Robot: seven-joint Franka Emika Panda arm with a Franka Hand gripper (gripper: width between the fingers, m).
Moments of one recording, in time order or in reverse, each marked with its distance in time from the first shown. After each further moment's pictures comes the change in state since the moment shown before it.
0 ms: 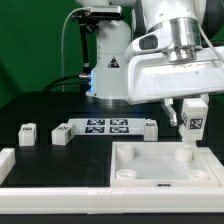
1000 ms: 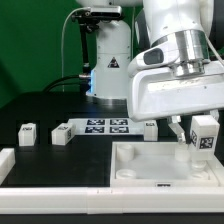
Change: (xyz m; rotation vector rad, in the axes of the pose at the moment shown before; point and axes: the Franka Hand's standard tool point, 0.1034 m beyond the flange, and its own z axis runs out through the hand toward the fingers) arm 0.025 0.006 0.028 0.008 0.021 -0.007
